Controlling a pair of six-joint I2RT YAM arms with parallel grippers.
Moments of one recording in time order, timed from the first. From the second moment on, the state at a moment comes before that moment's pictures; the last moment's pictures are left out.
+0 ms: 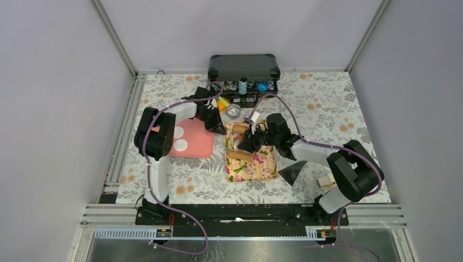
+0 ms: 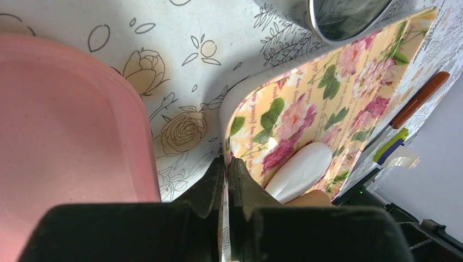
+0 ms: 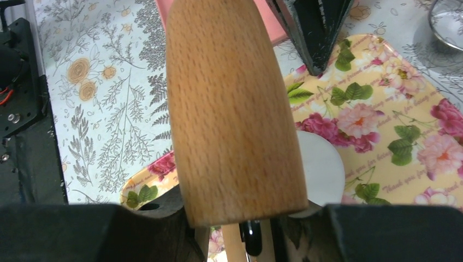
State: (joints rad) left arm -0.32 2.09 1.41 -0.51 0.54 -0.51; right arm 0.61 1.56 0.71 0.32 -0.58 -0.02
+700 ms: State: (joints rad) left arm -0.32 2.09 1.41 -0.51 0.54 -0.51; right arm 0.51 1.49 0.74 0.18 -0.65 0.08
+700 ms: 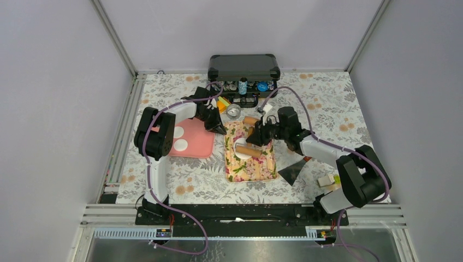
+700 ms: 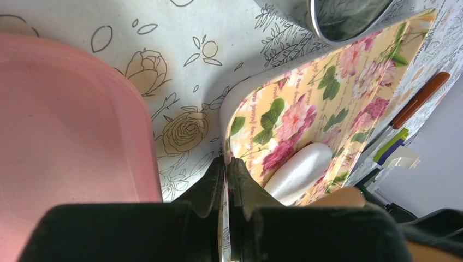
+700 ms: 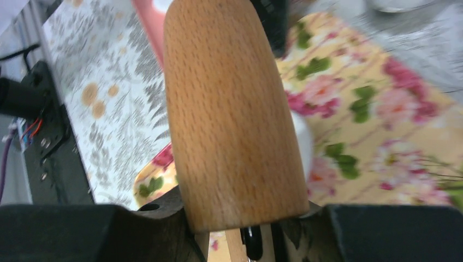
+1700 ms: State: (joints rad) left arm -0.32 2.09 1.41 -0.51 0.55 -0.51; right arm 0.46 1.61 0.62 0.56 -0.63 0.25
